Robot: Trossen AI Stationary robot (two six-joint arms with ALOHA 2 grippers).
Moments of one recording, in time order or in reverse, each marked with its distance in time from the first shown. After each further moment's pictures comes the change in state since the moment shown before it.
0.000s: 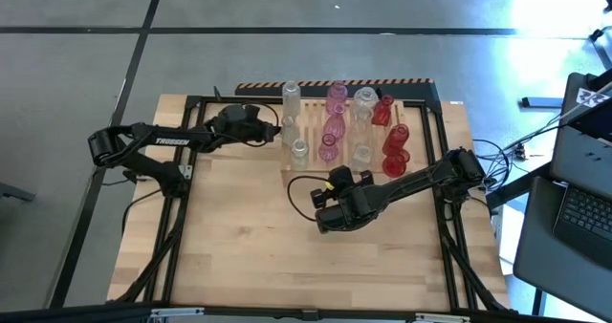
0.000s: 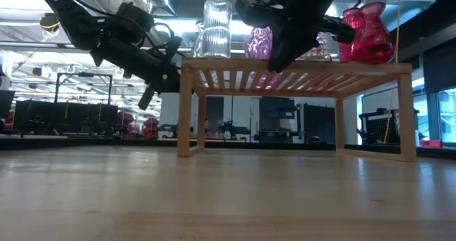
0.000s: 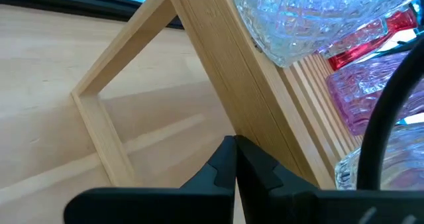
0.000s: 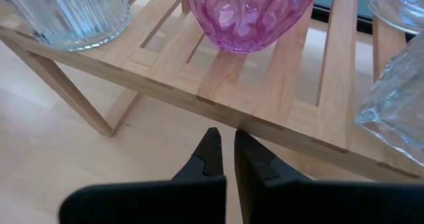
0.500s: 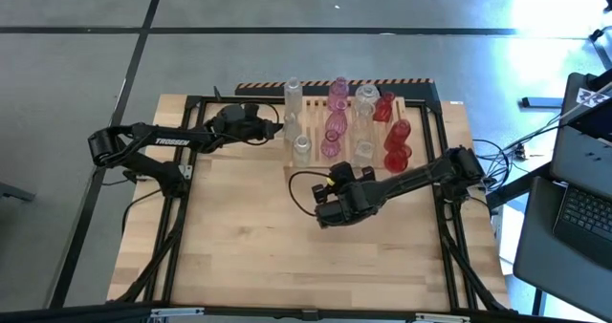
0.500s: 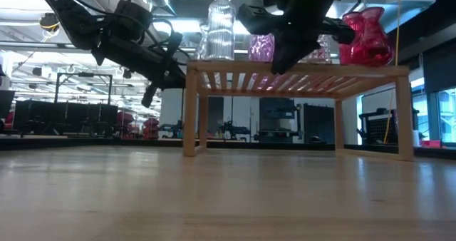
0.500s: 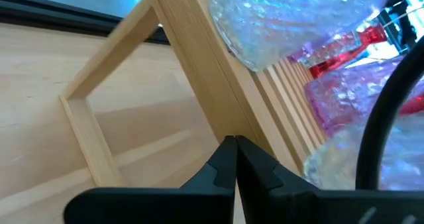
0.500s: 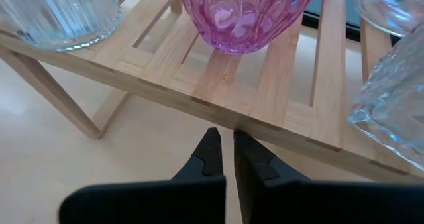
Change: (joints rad) left arm -0.004 0.001 0.000 0.056 -0.034 -0.029; right arm -0.033 0.000 0.000 -0.051 0.007 0.001
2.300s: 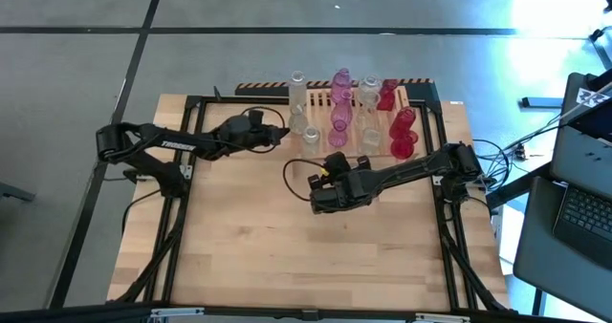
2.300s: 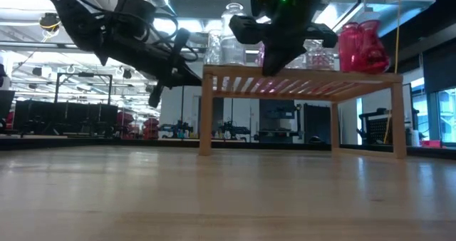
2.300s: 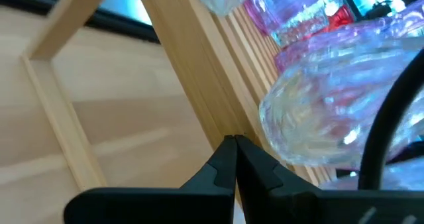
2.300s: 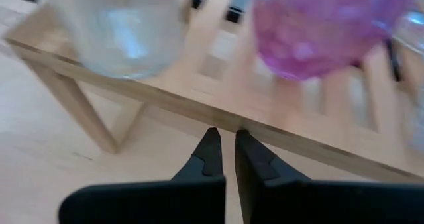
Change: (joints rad) left arm -0.143 0.064 0.001 0.121 -0.155 -0.074; right arm -0.076 0.000 0.000 0.094 0.017 -0.166
